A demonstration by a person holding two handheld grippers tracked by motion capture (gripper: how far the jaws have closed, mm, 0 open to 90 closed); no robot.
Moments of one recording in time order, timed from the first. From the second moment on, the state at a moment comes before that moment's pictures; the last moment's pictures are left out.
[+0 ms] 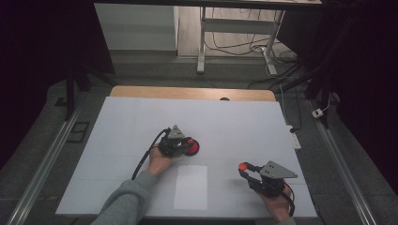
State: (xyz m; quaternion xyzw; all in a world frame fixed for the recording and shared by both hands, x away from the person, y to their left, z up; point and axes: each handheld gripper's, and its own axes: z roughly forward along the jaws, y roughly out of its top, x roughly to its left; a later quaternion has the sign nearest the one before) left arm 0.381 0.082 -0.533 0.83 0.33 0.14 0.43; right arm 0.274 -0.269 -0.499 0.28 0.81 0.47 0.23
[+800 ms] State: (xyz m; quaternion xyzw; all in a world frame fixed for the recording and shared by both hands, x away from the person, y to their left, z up) left arm 0.376 0.078 -0.533 0.83 0.32 0.16 0.43; right arm 0.273 -0.269 -0.499 0.28 0.81 0.47 0.22
